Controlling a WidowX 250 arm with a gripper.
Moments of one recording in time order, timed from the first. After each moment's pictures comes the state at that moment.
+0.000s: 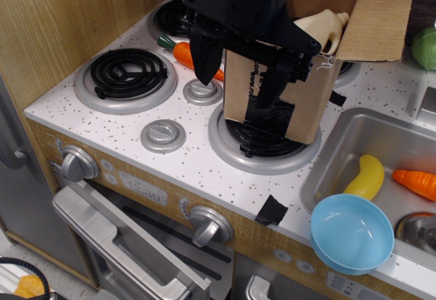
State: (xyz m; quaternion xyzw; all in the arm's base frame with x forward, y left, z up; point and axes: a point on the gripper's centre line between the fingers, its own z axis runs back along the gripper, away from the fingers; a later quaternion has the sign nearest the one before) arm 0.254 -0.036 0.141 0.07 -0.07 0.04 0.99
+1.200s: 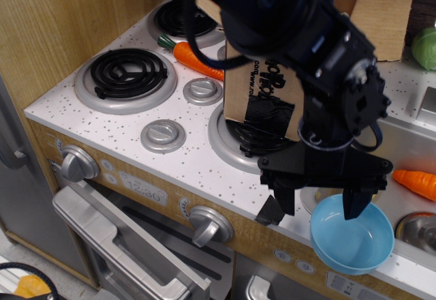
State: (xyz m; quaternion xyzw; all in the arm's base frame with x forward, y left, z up) arm 0.260 -0.122 0.033 -0.06 -0.10 0.21 0.97
